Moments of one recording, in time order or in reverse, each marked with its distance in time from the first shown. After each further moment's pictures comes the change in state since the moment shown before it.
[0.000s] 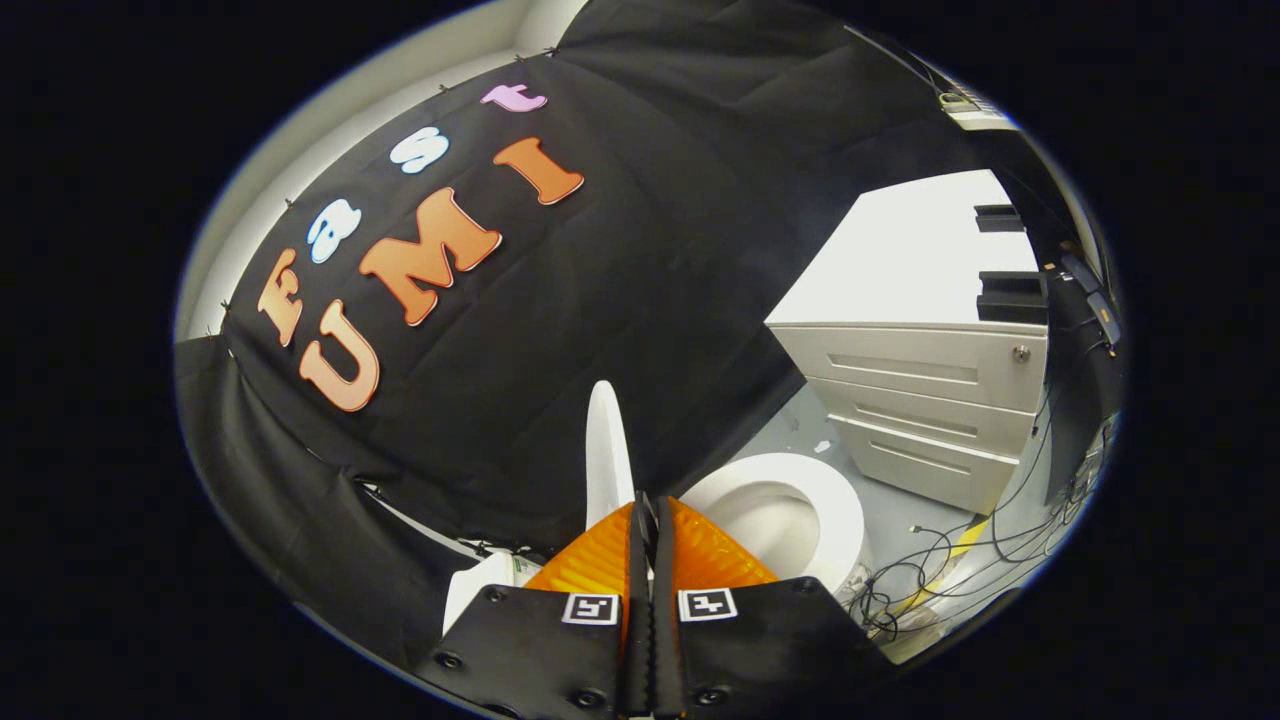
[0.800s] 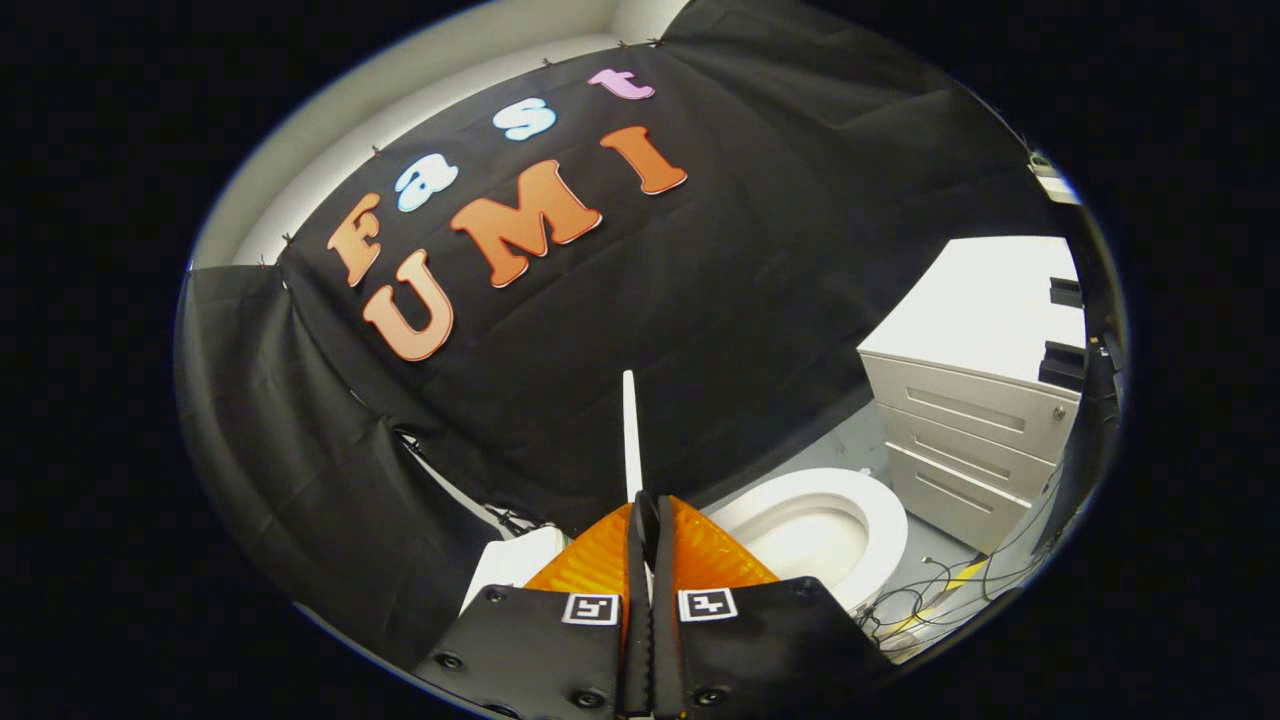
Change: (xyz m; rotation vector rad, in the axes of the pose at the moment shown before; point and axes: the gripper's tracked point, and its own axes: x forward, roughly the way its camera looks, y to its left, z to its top) arm -0.028 0.122 -0.018 -0.185 0.025 0.151
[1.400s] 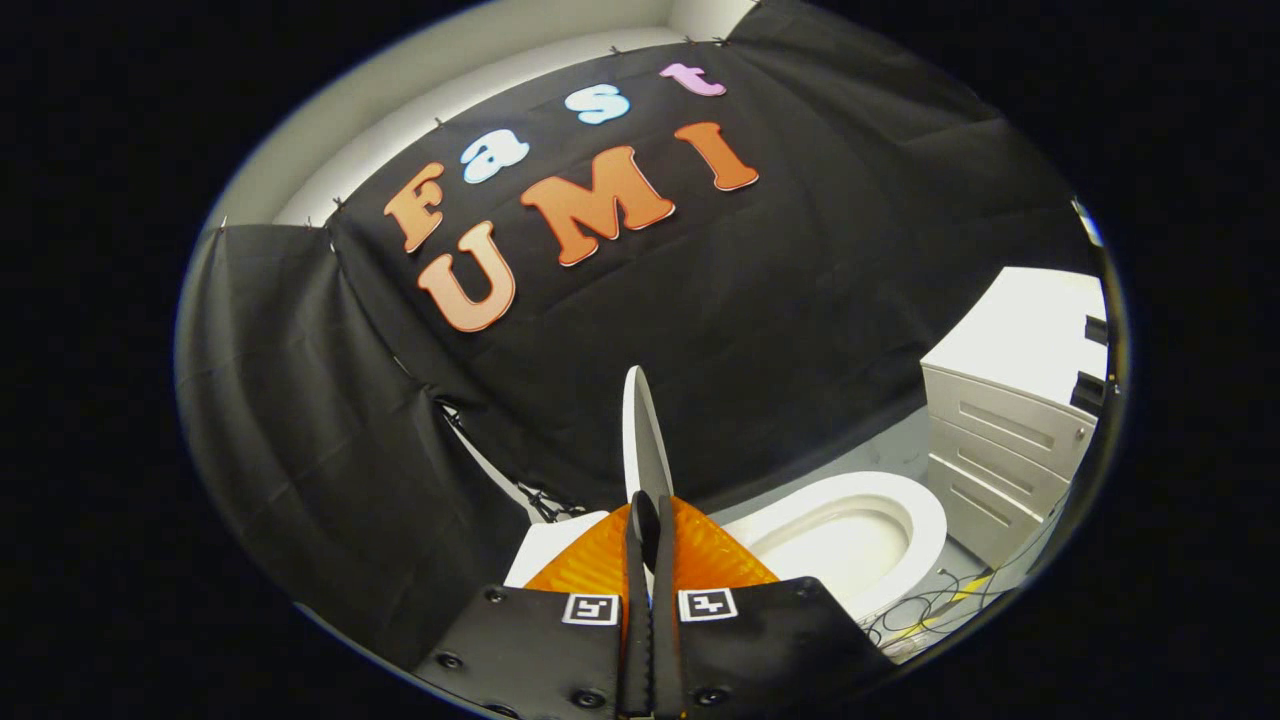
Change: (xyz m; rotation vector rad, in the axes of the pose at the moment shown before) arm -0.004 0.093 -0.022 -0.127 0.021 0.083
